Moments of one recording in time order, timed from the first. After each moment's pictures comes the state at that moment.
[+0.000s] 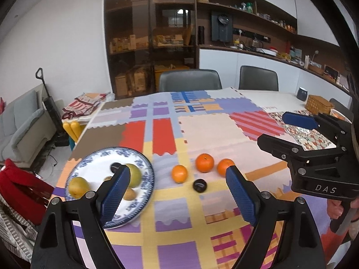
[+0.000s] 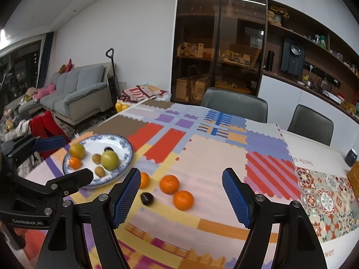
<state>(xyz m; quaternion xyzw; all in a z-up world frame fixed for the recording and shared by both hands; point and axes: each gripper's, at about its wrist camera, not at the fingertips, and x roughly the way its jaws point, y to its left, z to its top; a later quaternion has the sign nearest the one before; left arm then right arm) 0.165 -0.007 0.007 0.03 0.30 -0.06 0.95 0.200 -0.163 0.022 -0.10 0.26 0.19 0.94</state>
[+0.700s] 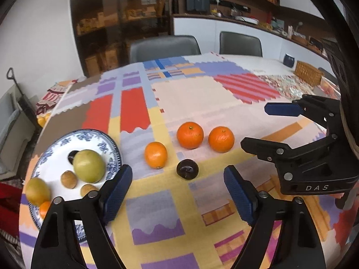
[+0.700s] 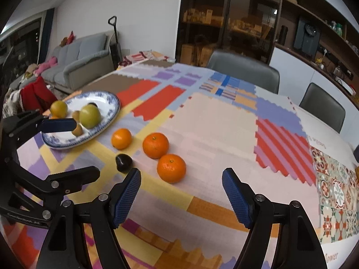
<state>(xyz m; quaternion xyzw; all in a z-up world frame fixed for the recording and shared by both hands) 0.221 -0.027 -0.062 0.07 0.38 -0.14 0.91 0.244 -0.169 -0.051 -0.14 0.36 0.19 0.90</state>
